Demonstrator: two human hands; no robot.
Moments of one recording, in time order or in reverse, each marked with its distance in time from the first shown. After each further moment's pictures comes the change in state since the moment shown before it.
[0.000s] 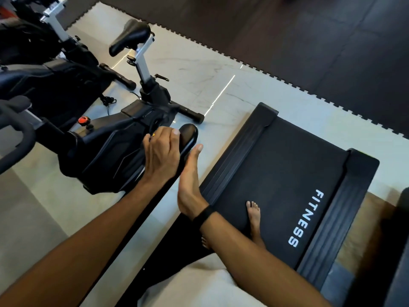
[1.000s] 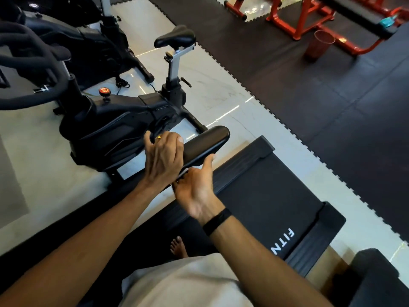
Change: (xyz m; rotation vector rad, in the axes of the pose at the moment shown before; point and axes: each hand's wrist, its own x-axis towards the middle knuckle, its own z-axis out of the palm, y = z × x) left_hand -0.063 -0.044 -0.040 0.056 0.224 -0.046; right_hand -0.037 0.015 0.025 0.040 -0.077 0.223
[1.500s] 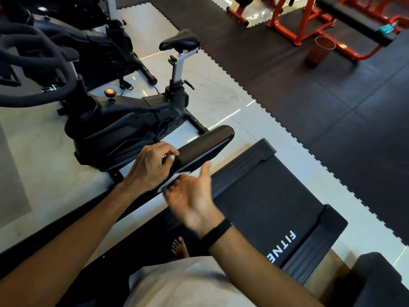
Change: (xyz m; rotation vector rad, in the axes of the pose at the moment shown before) left_hand -0.016 -0.050 -0.033 -0.261 -0.228 0.187; right_hand -0.031 0.021 0.009 -0.084 0.014 0.120
